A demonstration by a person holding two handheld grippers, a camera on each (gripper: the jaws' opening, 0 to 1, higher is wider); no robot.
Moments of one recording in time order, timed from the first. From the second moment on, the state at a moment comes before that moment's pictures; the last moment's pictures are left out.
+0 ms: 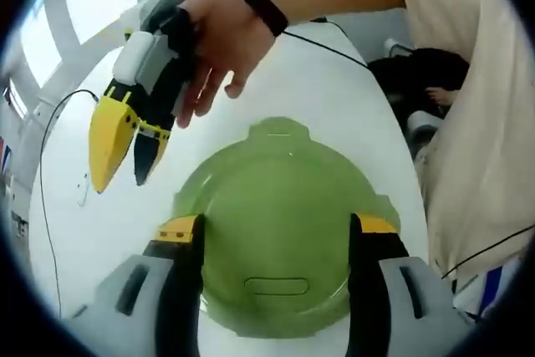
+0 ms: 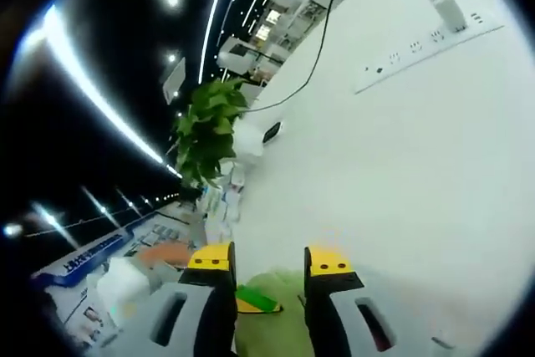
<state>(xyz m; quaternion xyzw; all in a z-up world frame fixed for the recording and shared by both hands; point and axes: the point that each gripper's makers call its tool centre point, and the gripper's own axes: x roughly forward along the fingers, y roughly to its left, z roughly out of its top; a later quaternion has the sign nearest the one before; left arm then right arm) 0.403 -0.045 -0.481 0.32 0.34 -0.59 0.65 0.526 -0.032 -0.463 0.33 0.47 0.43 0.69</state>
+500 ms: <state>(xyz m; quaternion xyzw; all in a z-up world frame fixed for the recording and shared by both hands) 0.403 -0.044 -0.482 0.32 0.34 -0.59 0.66 0.528 -0.020 -0.494 0.30 0.53 0.44 0.66</state>
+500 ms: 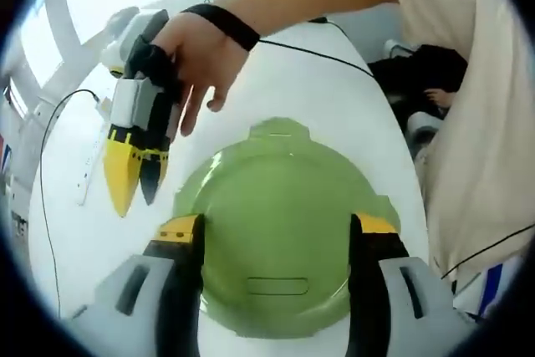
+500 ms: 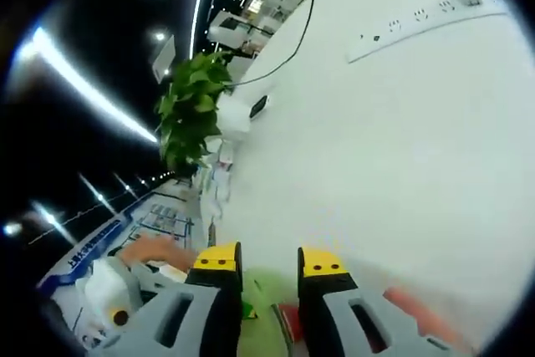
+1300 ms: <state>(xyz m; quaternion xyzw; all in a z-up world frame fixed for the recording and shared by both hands) 0.401 -0.043 -0.484 0.31 0.34 -0.59 0.66 0.502 0.003 -0.504 0.35 0.53 0.48 0.61</state>
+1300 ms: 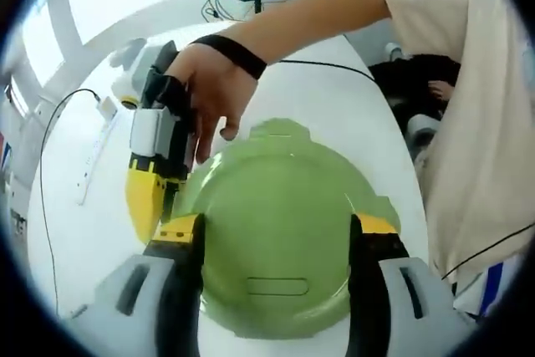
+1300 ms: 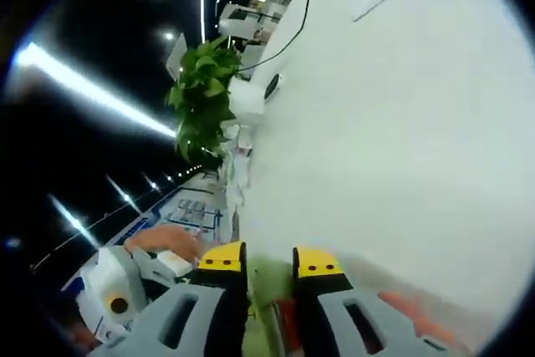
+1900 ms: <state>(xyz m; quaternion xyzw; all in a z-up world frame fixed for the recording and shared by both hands) 0.401 -0.044 -0.483 0.31 0.34 -0.59 0.66 0.499 -0.002 -0.511 0.36 0.52 0.48 0.61</state>
